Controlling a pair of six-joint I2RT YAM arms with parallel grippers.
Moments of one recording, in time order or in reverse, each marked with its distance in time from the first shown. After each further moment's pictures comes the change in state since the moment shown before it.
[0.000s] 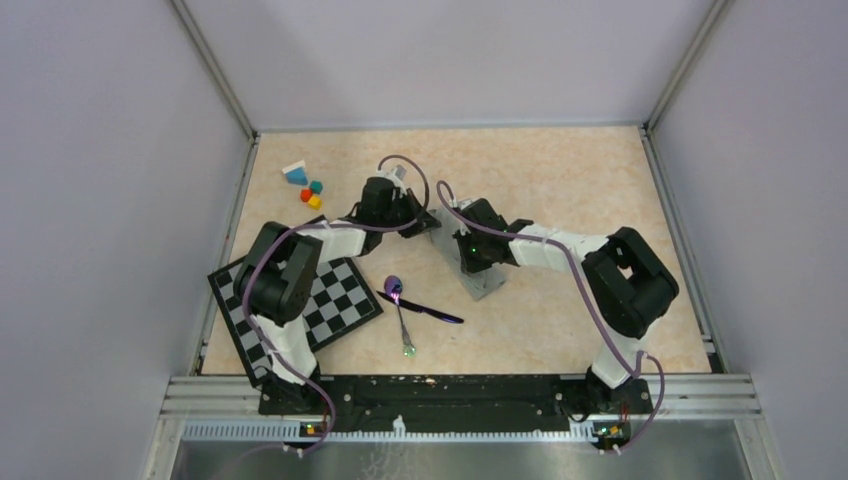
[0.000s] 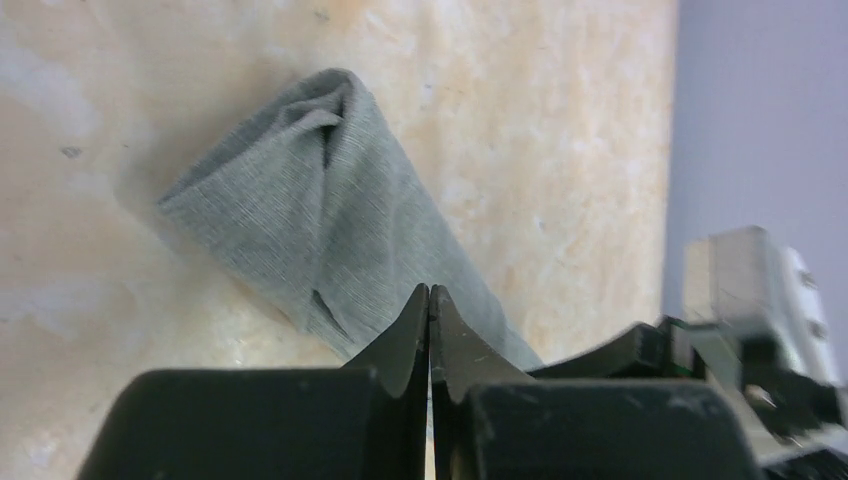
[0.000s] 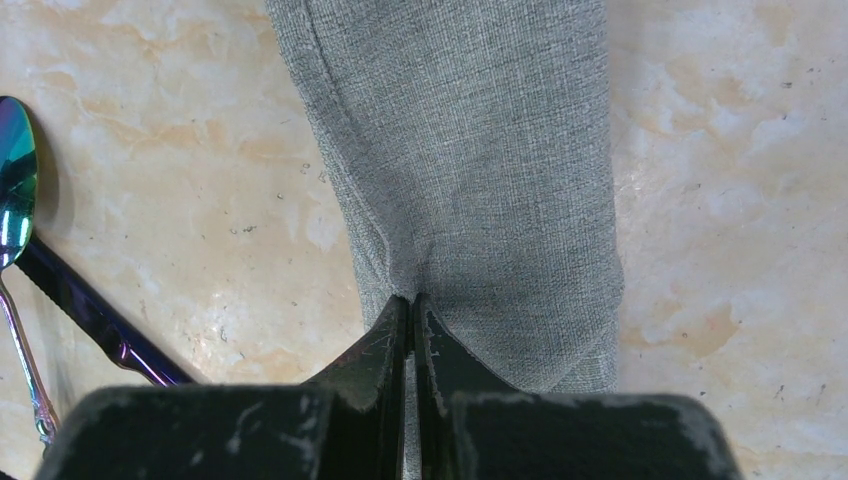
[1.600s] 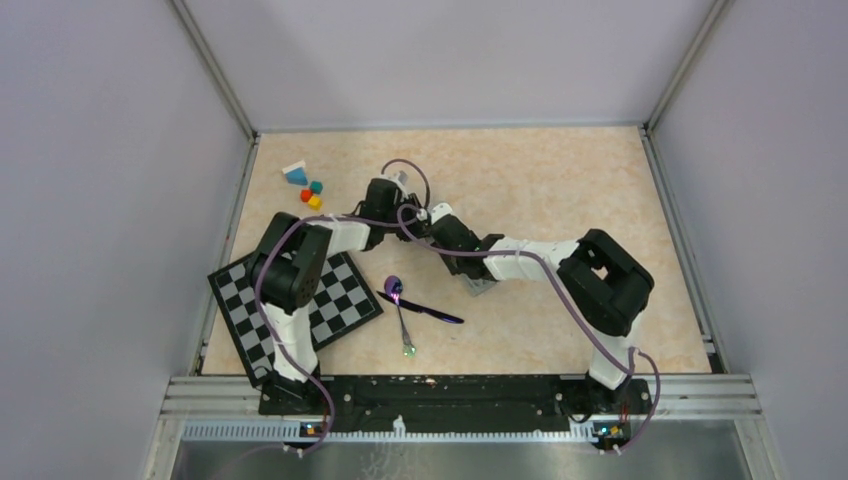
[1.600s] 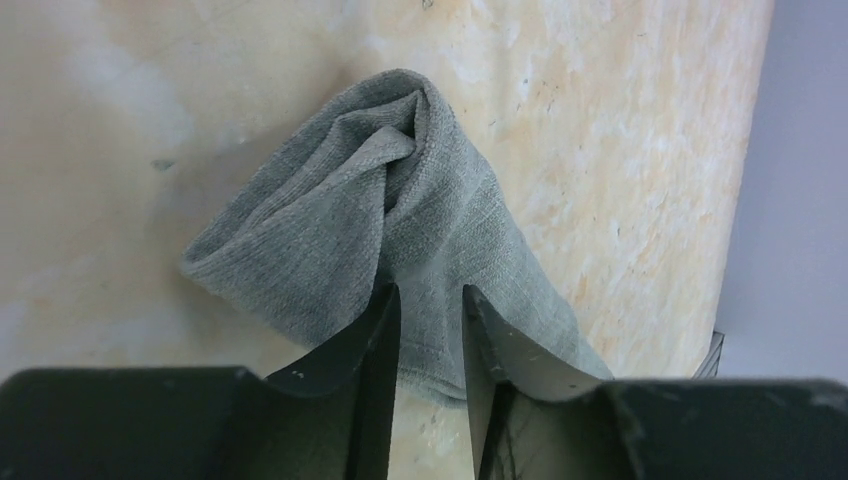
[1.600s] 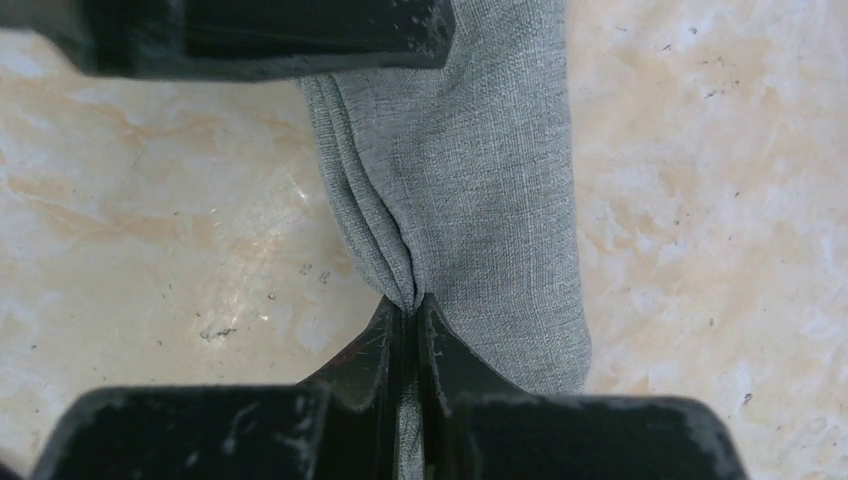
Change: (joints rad) left arm 0.013 0.142 0.090 -0.082 -0.027 0.080; right arm 0.170 0.089 0.043 0.137 0.388 -0.195
